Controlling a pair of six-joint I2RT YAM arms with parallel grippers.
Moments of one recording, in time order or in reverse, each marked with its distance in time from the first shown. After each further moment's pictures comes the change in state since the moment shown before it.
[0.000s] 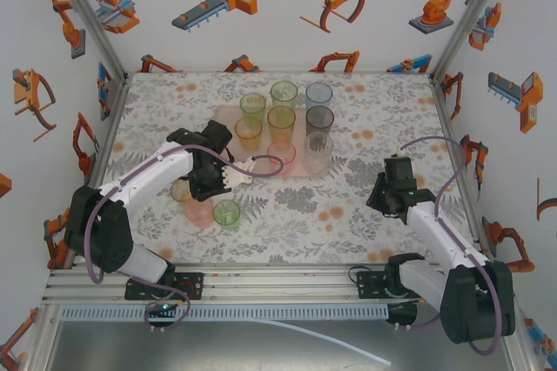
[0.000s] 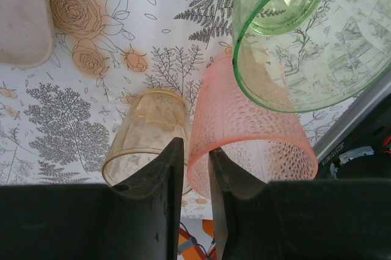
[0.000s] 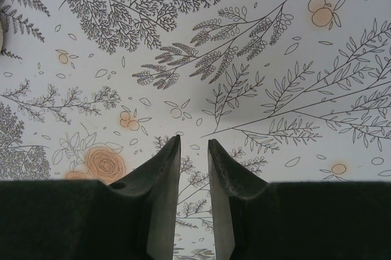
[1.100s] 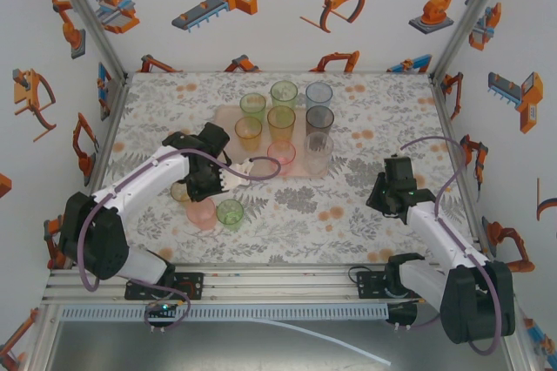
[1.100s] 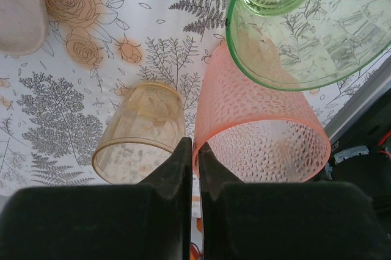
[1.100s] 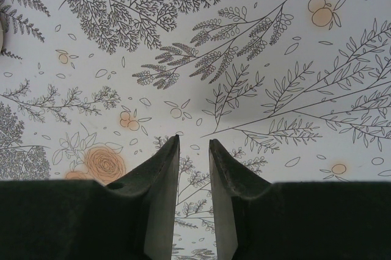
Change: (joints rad) left arm 0.000 -0.049 -0.032 0.001 -0.008 -0.022; right arm 0.000 0.000 0.000 0.000 0.000 0.000
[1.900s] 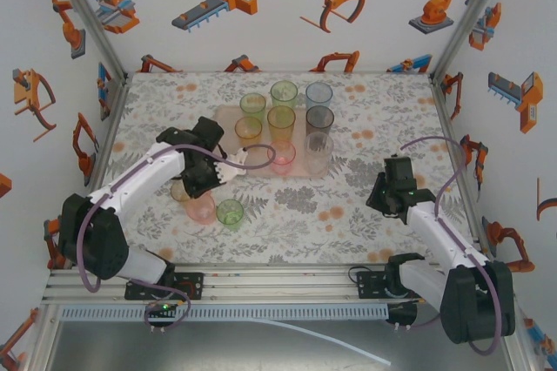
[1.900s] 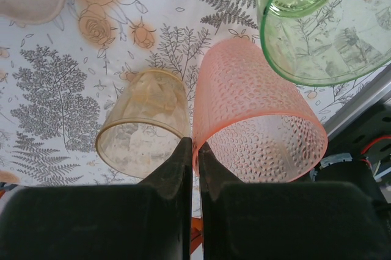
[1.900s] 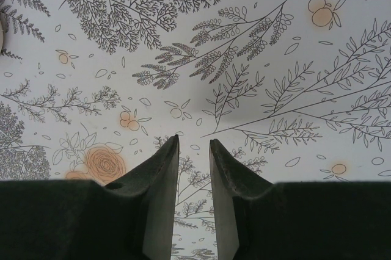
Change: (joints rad) left arm 0.050 -0.003 0.043 -0.017 0.003 -0.093; right arm 0.000 0.000 0.000 0.000 0.000 0.000
